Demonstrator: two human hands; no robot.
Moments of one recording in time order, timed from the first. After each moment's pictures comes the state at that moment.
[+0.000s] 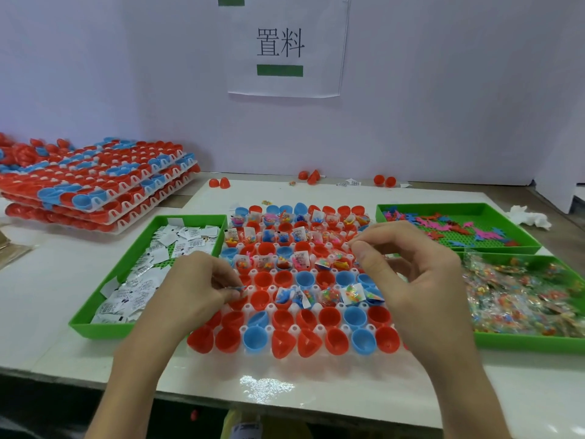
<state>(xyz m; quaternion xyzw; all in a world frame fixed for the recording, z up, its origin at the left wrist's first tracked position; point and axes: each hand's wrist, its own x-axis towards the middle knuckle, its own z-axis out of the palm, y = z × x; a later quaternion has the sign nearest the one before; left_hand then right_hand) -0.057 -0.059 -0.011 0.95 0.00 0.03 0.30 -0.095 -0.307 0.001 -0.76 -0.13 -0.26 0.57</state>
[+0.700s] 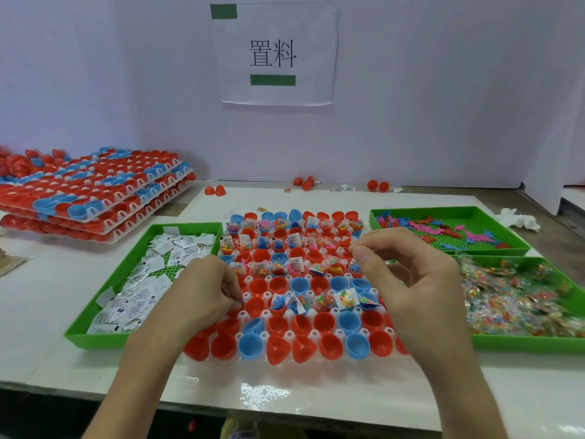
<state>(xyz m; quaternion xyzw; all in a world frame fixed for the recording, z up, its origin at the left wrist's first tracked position) -0.048 -0.070 -0.004 0.97 0.00 -0.02 0.23 -0.097 -0.315 0.000 -0.75 -0.12 -0.26 0.59</state>
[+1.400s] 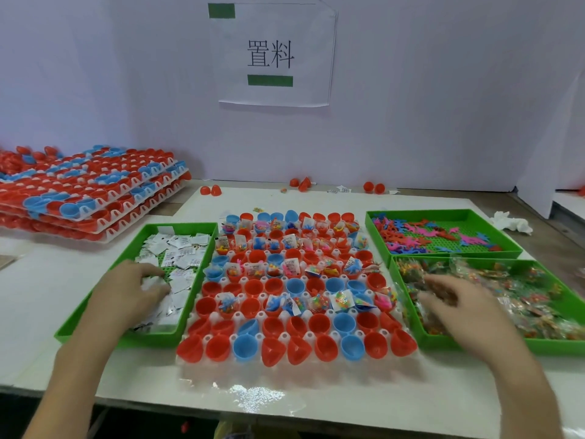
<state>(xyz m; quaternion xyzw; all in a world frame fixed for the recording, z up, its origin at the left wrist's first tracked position) -0.036 0.013 -0.033 0.96 0.16 0.07 0.23 -0.068 -0.417 -0.051 -0.94 0.13 -0.09 0.29</state>
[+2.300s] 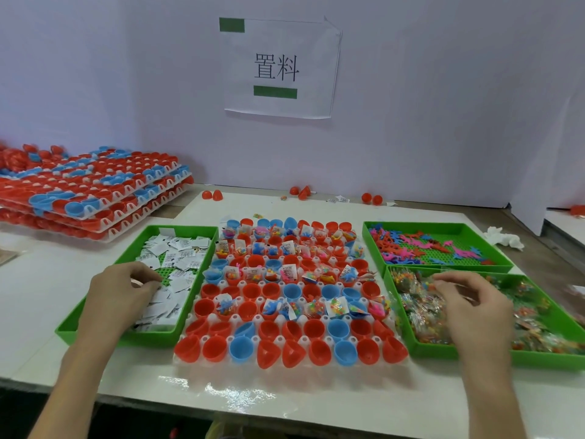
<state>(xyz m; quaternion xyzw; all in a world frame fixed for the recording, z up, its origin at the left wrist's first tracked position) -0.033 0.022 -0.051 0.91 0.18 0.18 0.33 -0.069 -0.405 -0.053 -0.77 0.16 -0.32 0.54</state>
